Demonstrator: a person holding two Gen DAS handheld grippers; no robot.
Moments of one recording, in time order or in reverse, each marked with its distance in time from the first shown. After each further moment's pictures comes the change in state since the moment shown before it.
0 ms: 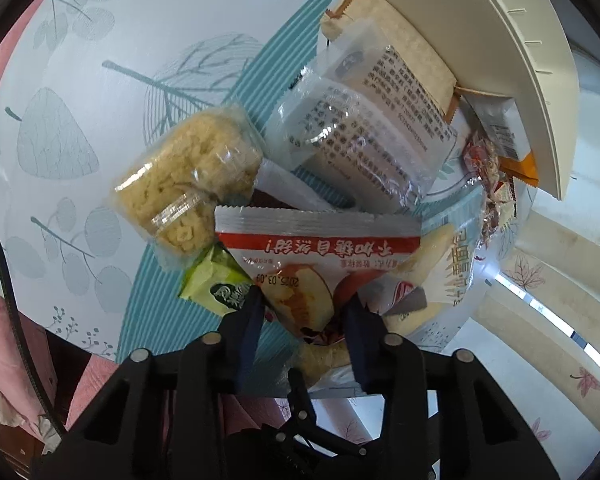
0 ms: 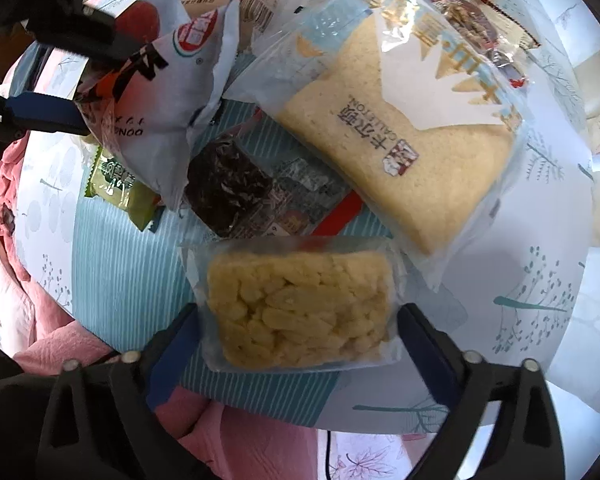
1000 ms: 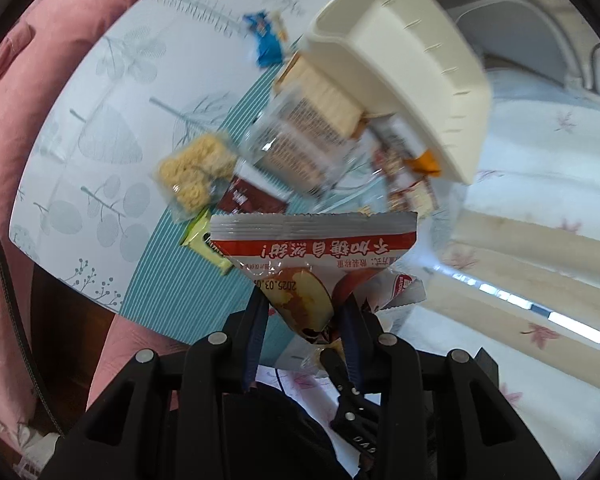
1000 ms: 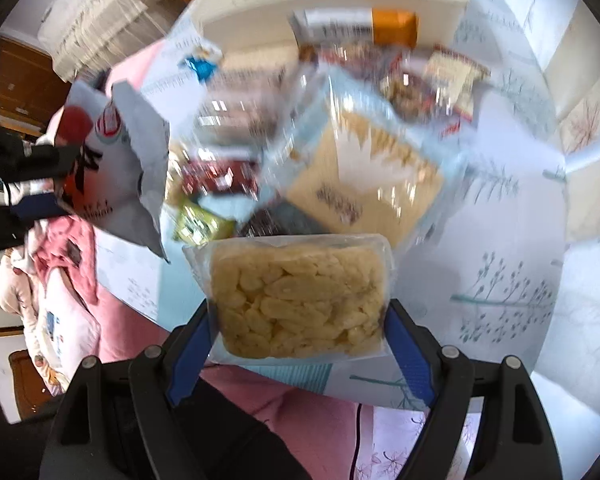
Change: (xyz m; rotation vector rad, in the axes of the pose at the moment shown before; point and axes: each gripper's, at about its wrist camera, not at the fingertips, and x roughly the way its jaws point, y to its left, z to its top) left arm -0.108 -0.029 -0.083 0.031 -0.192 -0.118; right arm -0.100 -0.103 0.011 0.054 -0.150 0.237
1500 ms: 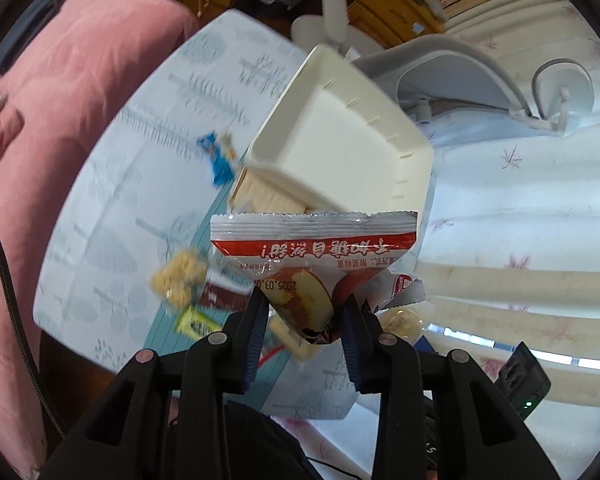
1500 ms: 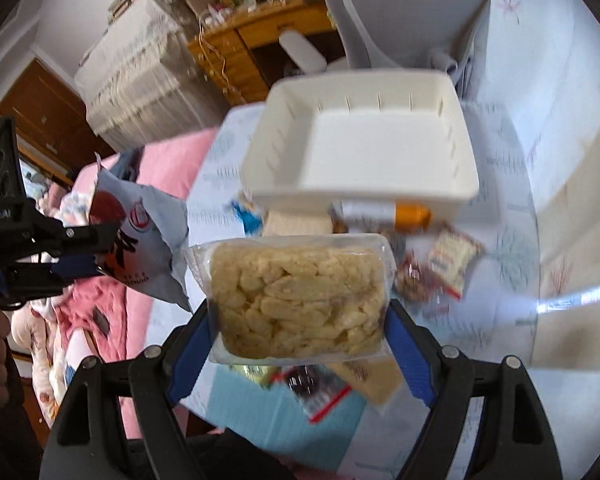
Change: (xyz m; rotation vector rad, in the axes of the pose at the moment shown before) left arm -0.084 -0.060 0.058 0.116 -0.188 -0.028; right arm -0.077 0.049 0.081 -0.037 -0.310 0.041
